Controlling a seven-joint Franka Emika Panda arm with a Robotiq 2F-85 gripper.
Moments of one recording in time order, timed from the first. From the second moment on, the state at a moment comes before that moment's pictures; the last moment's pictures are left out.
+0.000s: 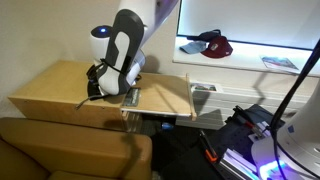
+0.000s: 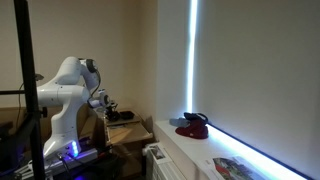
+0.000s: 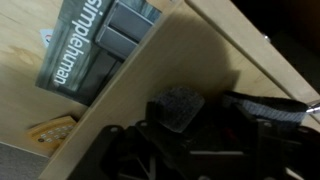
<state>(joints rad) 0.77 0.81 -0.26 -1.87 -0.08 2.99 0.64</state>
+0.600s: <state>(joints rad) 0.77 0.83 -0.26 -1.87 -0.02 3.02 0.63</state>
